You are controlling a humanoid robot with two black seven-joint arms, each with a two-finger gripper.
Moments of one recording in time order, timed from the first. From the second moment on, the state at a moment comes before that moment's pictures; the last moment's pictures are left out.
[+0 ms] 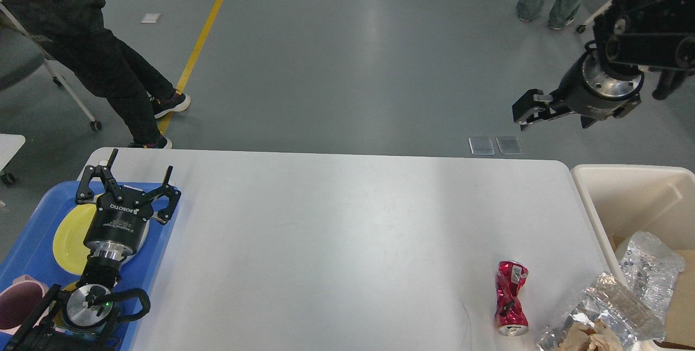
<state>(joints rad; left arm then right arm) -0.24 0.14 -1.52 -0.78 0.21 -0.62 -0.16 2.15 -0.26 -1.34 1.22 -0.21 0.63 -0.06</state>
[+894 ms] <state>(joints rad) -0.24 0.14 -1.52 -0.78 0.21 -0.62 -0.16 2.27 -0.35 -1.42 1.62 0.02 0.65 -0.07</state>
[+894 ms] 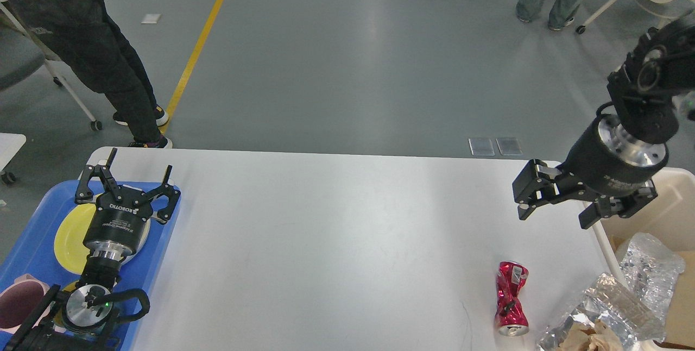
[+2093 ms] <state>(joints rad) -0.24 0.14 -1.52 -0.78 0.21 -0.62 -0.16 1.17 -0.48 -1.15 0.98 0.16 0.30 -0.08</state>
